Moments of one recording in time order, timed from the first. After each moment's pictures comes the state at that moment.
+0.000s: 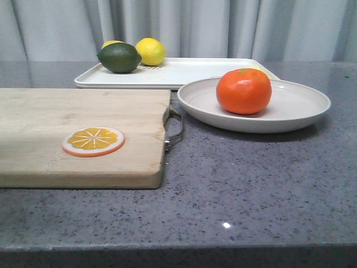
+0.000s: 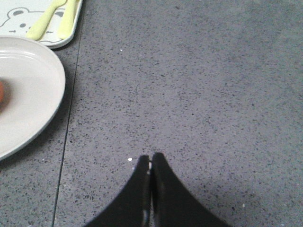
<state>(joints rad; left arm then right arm) -0.56 0.78 -0.69 -0.23 0.47 0.06 0.04 0.67 -0.64 -0.10 0.59 0.16</state>
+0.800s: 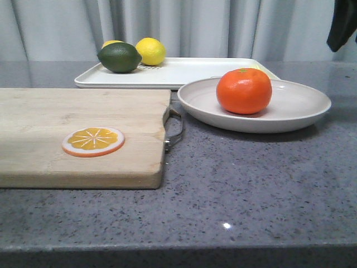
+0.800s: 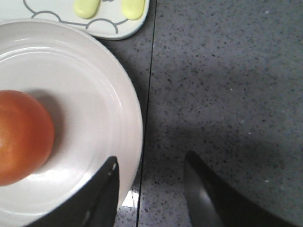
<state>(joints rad) -0.56 0.76 -0.68 -0.23 0.46 0.06 0.21 1.46 -1.25 -0.01 0.84 0.15</state>
